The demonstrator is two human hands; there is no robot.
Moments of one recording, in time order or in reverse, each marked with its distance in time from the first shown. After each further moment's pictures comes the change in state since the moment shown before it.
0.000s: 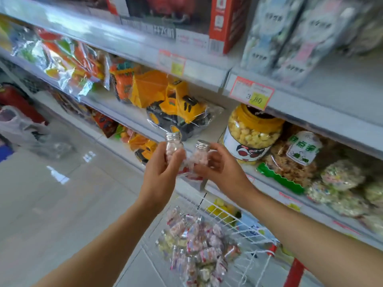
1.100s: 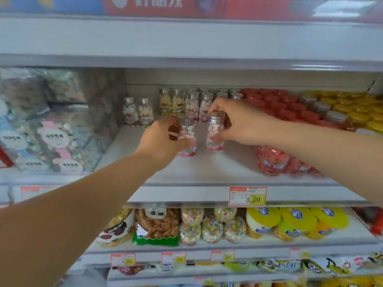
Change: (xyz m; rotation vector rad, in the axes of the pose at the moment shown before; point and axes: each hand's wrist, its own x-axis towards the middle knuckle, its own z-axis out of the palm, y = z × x) left_hand 0.062 0.199 0.314 0.338 -0.636 0.459; right_hand -0.124 -0.196 -0.339 -1.189 0.545 0.040
